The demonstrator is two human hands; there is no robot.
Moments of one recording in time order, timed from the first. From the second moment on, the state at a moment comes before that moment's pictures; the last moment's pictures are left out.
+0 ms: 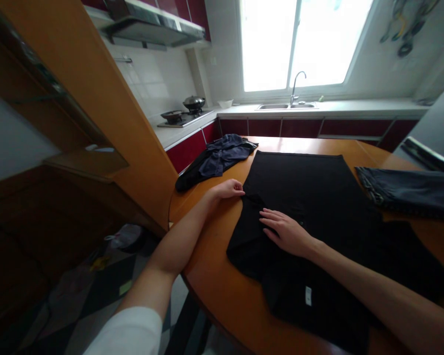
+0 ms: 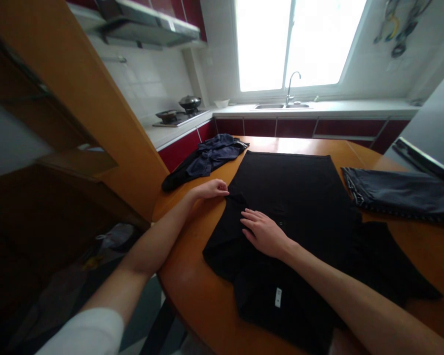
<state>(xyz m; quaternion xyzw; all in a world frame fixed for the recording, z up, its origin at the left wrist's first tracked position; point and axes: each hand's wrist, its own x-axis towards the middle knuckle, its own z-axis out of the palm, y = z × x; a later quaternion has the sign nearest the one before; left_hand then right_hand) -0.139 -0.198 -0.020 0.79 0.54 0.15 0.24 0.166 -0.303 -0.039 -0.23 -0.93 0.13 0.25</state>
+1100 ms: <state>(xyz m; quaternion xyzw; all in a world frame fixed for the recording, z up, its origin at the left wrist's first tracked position) -0.044 -0.231 -0.038 0.87 0.49 0.03 0.03 0.132 -0.339 0.003 -0.08 -0.97 0.21 0.07</state>
